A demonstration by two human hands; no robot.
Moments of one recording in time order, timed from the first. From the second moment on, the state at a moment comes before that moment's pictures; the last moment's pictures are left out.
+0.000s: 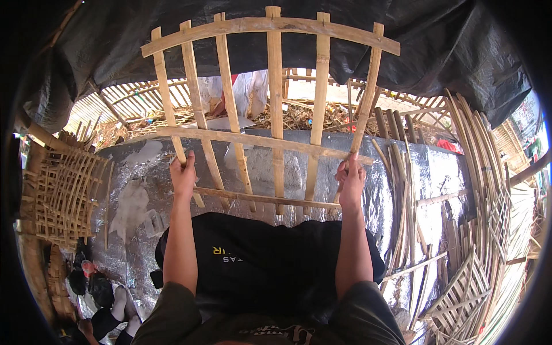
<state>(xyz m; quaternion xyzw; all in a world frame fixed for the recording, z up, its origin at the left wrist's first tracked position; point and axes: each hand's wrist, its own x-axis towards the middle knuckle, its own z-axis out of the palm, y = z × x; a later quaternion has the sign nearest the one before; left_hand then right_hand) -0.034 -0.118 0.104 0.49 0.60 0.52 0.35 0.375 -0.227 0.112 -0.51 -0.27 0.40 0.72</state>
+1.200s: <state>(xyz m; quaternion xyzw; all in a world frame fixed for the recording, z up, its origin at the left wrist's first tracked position) -0.034 -0.115 0.098 0.53 0.66 0.49 0.22 0.374 -0.218 0.092 -0.51 -0.32 0.39 0.70</state>
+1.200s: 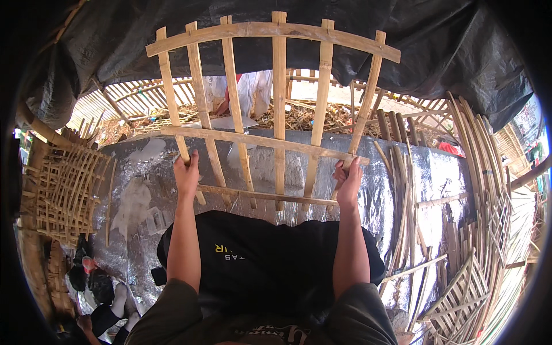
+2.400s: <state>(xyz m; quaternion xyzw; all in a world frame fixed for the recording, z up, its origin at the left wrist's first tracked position) -0.028 -0.122 0.107 0.48 0.71 0.40 0.32 0.376 -0.217 0.096 -0.48 -0.32 0.49 0.66</state>
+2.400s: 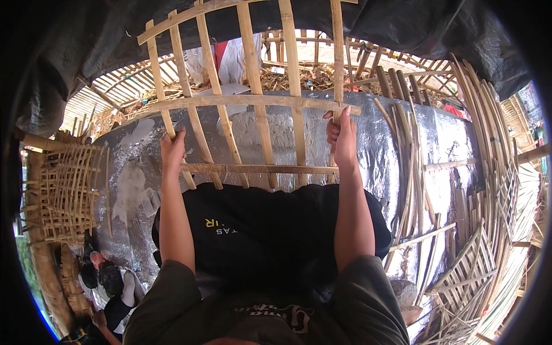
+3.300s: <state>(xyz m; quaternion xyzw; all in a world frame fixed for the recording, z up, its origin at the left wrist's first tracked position) -0.032 -0.117 0.103 0.53 0.69 0.40 0.30 0.376 -0.223 0.101 -0.52 -0.26 0.43 0.69</state>
